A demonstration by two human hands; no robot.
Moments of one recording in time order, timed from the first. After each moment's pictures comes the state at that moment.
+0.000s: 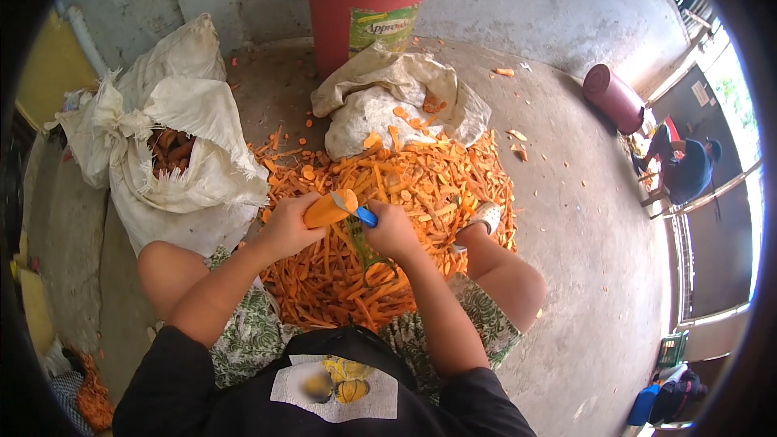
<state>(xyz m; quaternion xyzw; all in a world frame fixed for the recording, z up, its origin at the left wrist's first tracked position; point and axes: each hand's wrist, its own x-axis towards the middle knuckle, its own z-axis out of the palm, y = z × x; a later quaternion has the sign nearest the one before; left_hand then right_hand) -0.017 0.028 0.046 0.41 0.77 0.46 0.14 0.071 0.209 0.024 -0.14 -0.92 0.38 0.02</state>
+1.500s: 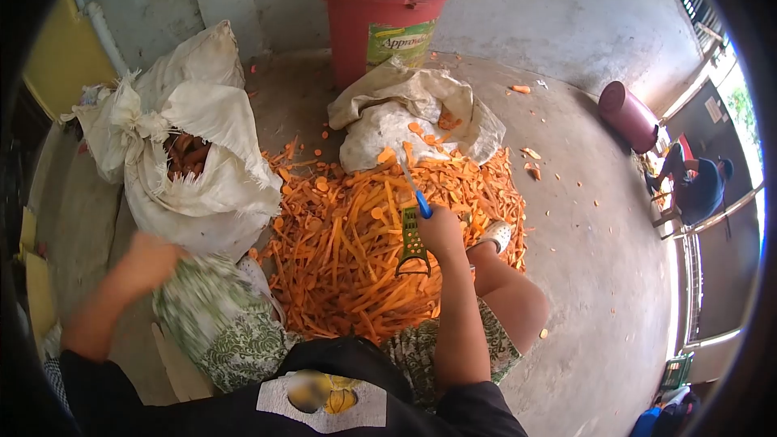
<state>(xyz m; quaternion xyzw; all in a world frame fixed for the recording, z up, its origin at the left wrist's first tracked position) -0.041 -0.198 0.099 0.39 0.89 -0.21 0.11 0.072 0.268 0.039 -0.32 -0.89 0.33 -0.01</state>
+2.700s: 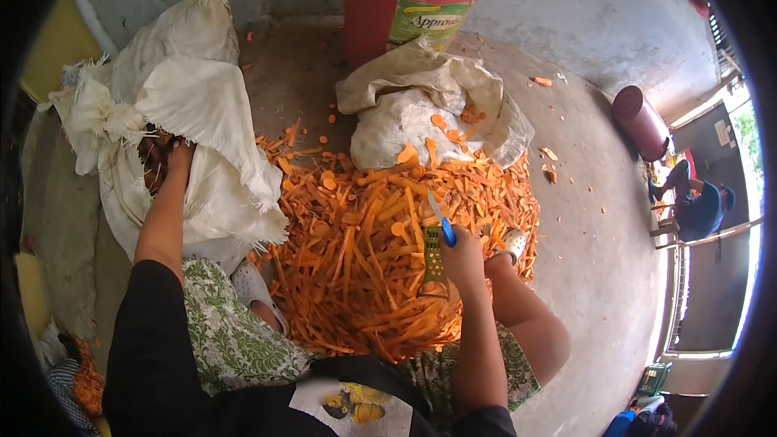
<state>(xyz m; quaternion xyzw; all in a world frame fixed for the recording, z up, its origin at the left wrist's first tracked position) -0.371 -0.204 -0.166 0.08 0.99 -0.09 0.02 0.019 0.270 -0.025 -0.32 -0.91 0.28 0.02</state>
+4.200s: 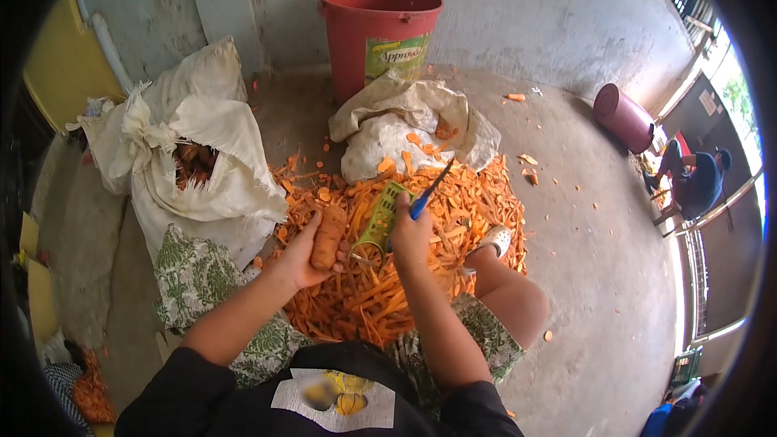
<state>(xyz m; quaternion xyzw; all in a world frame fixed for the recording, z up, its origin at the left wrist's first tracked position) 0.011 0.032 0.028 -0.13 0.29 0.78 0.54 0.063 0.199 0.041 -0.30 -0.60 0.69 0.27</state>
